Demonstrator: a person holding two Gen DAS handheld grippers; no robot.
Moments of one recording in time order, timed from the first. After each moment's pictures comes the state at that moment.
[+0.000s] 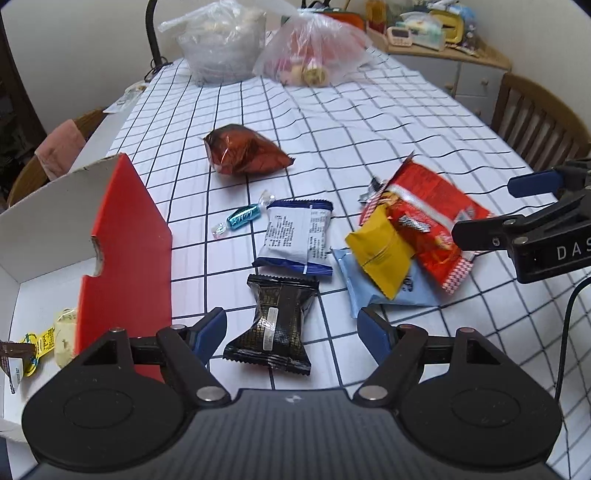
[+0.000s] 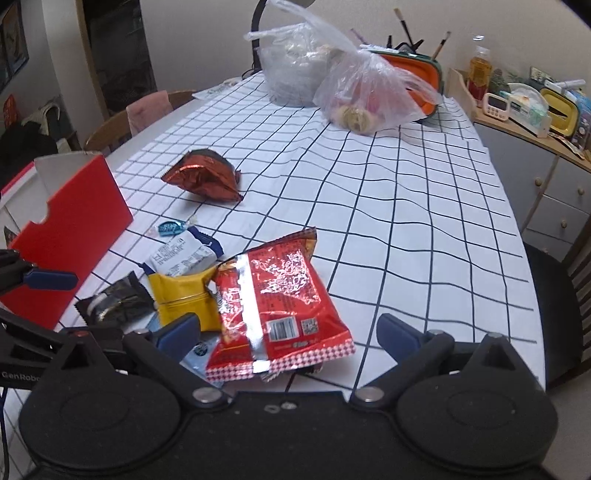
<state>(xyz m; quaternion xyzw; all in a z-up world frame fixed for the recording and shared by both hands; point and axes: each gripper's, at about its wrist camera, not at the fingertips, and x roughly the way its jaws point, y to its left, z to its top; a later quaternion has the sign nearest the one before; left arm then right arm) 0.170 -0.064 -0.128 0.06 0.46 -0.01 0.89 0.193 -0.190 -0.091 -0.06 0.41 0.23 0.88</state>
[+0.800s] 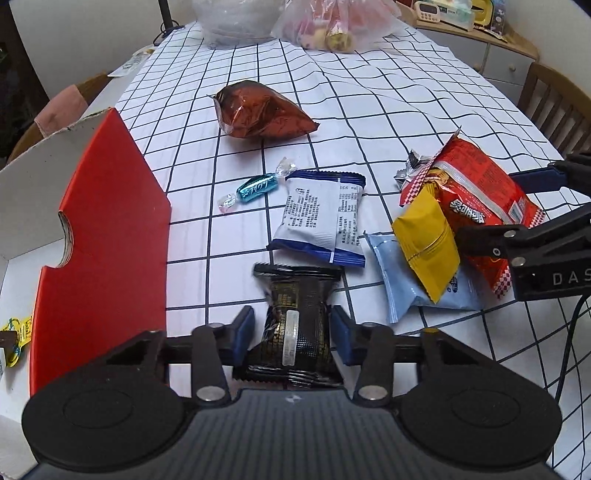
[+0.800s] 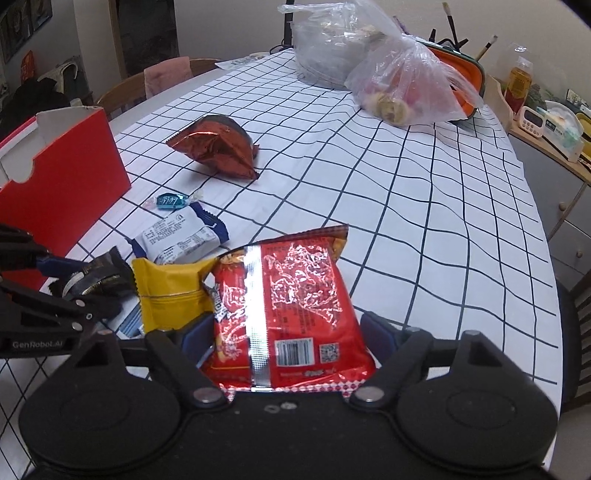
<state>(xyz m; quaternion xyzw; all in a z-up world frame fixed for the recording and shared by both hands) 0.198 -0.052 -0.156 0.04 0.50 0.01 0.87 0.213 -0.163 -0.116 -0.12 0.42 0.25 0.86</state>
